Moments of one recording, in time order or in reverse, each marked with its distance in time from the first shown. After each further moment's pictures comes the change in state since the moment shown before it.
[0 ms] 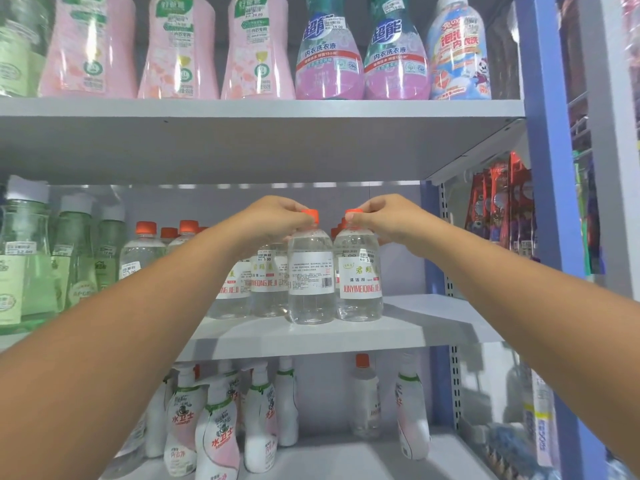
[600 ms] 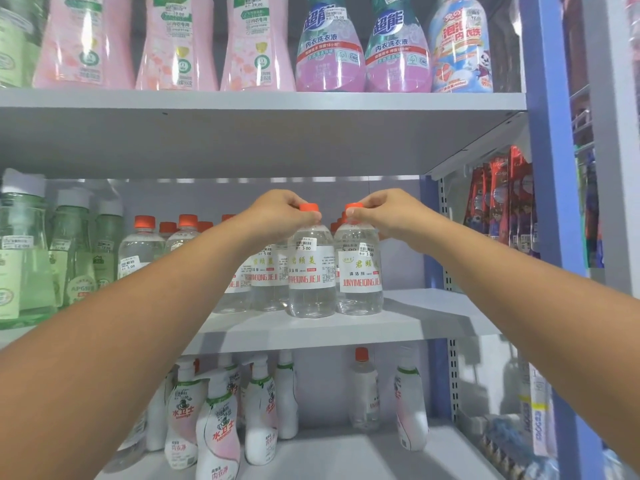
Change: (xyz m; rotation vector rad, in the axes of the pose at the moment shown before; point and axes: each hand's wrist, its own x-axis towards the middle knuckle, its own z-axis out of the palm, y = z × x) left_hand -0.004 0.003 0.009 0.034 0.092 0.009; right_hand -0.010 -0.006 0.003 -0.027 0.048 0.010
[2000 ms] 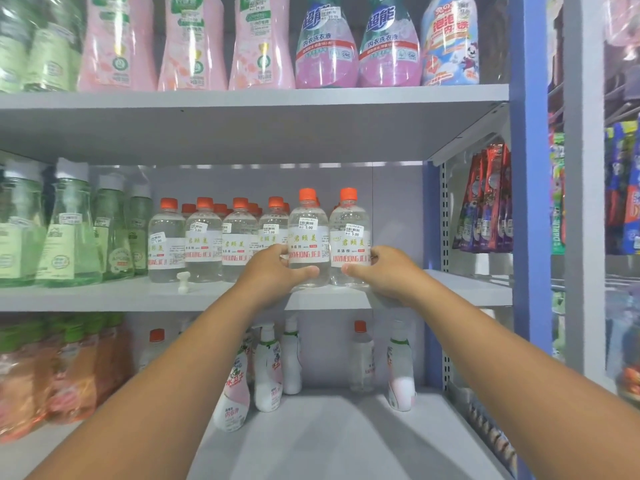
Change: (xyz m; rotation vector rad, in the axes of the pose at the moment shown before) left_hand -0.099 -0.049 0.054 0.045 0.089 -0.197; right_hand -0.088 0.055 0.031 -0.084 -0.137 0.112
